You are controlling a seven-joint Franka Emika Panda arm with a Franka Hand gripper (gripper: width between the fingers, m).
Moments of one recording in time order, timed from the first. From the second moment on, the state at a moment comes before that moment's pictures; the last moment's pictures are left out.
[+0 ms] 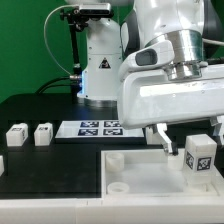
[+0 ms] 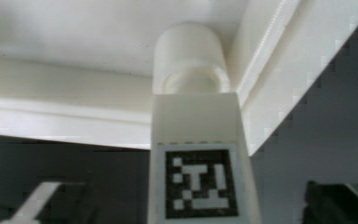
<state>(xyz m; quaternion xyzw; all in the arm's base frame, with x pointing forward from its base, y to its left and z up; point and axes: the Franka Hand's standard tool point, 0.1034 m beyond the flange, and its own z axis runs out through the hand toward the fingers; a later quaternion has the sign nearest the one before) 0.624 0.112 0.080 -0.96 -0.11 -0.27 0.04</state>
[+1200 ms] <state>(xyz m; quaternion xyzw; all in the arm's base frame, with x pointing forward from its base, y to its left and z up) 0.639 0.113 0.096 -1.00 -0.09 0.01 0.03</state>
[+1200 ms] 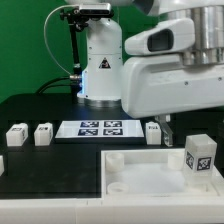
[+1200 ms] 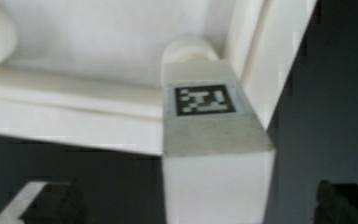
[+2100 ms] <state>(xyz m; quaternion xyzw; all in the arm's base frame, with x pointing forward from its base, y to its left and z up) 0.642 0.114 0.086 -0.99 0.10 0.04 0.03</state>
